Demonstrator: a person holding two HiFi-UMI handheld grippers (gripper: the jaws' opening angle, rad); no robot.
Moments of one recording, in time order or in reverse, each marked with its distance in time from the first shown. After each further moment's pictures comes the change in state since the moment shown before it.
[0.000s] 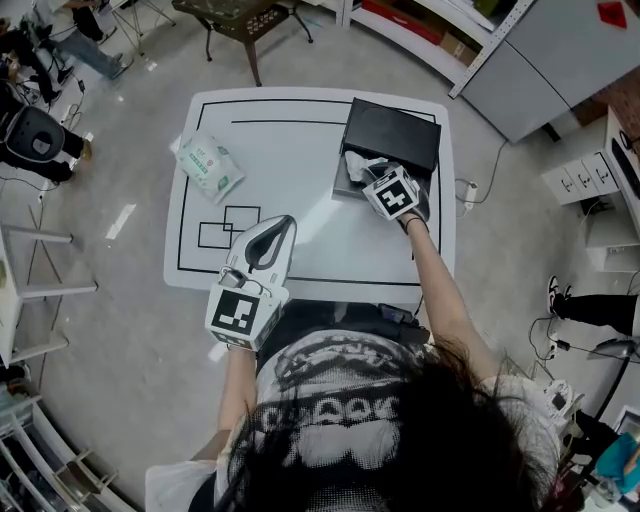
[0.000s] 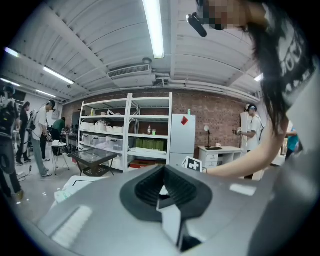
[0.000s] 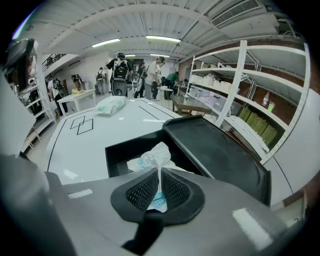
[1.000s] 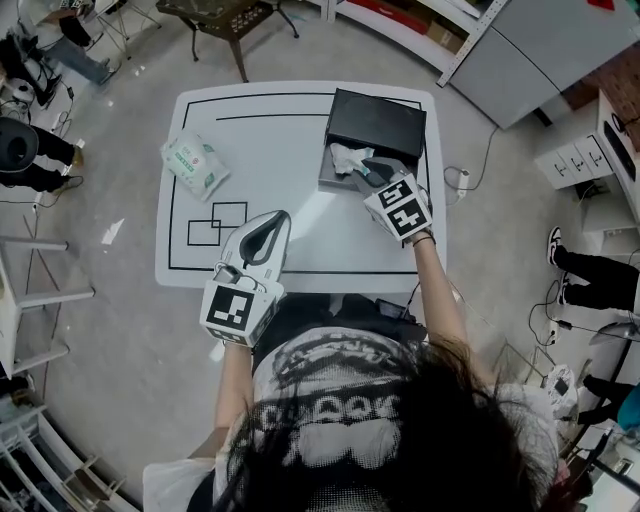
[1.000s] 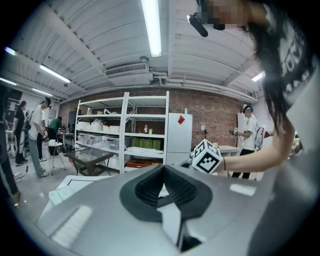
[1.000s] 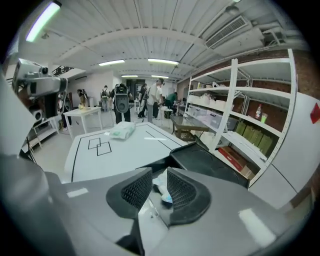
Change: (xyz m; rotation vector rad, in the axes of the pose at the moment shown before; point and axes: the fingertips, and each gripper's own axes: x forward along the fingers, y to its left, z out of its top) left arm 0.008 -0.021 -0.003 0.011 0.009 -0.036; right arm -0.096 0.019 0.028 0.016 -0.222 -0.002
